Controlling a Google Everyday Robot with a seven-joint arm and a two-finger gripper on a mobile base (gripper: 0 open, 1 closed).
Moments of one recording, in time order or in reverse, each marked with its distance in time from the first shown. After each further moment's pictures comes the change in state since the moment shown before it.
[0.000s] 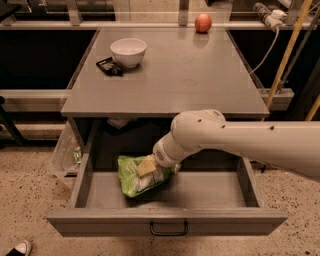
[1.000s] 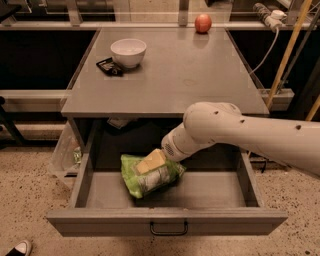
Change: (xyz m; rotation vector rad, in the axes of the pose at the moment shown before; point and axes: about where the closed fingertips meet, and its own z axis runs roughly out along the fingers) arm -0.005 -0.010 -0.037 0.004 -0.037 -0.043
